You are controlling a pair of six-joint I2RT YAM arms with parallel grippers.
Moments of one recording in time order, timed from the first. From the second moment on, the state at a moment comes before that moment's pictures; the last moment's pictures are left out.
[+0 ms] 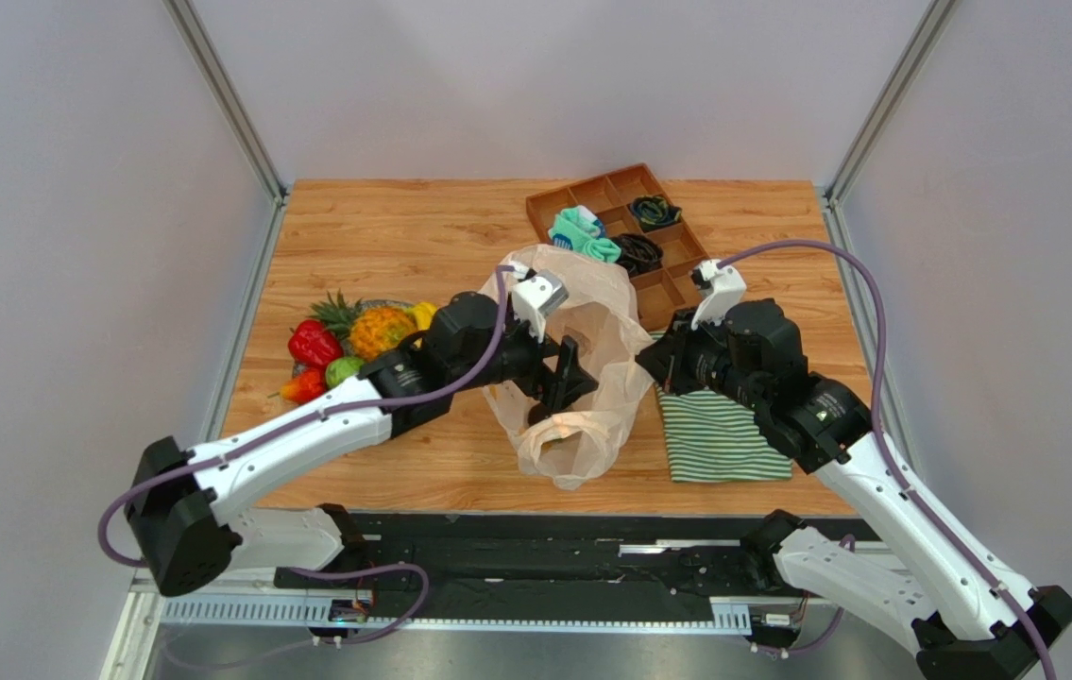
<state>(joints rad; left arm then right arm) -0.89 1.27 0.99 -0.12 0.16 -0.28 0.62 0.85 0.94 -0.53 -0.07 0.44</state>
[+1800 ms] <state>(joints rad) -0.36 1.10 0.73 -0.61 -0.17 -0.38 0.62 0.83 0.94 -0.53 -0.08 0.43</state>
